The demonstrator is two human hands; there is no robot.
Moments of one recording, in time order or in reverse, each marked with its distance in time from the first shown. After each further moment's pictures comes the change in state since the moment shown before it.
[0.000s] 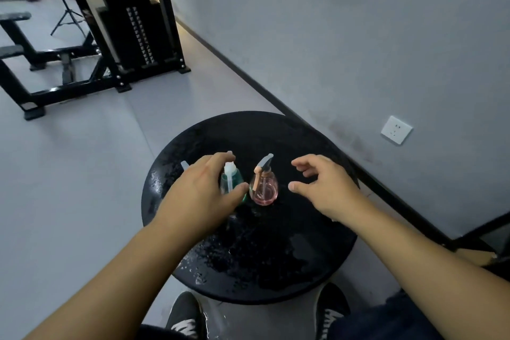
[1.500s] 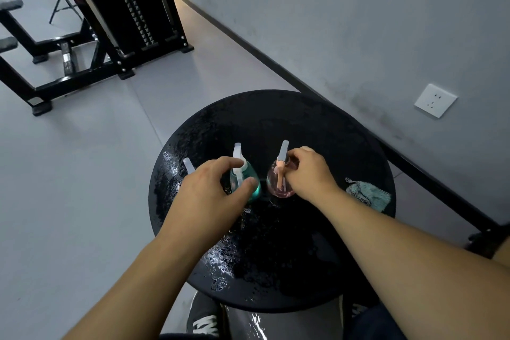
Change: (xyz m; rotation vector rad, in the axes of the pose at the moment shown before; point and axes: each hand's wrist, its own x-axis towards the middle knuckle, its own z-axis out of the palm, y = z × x) left_hand 0.032 -0.023 0.033 -0.088 0.007 -0.116; right_hand 0.086 0.026 0.097 0.012 0.033 0.112
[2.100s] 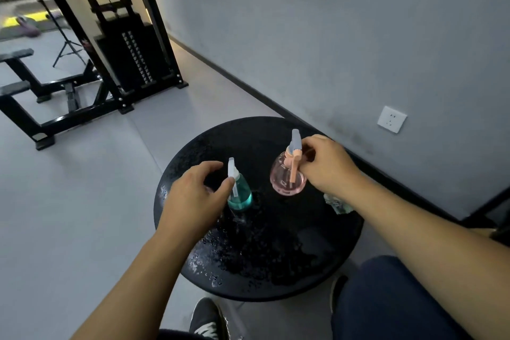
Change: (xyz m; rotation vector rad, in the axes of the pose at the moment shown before) left_hand -0.037 0.014 -0.038 -0.046 0.097 0.007; right_hand -0.077 -0.044 -0.118 -0.017 0.116 -0.176
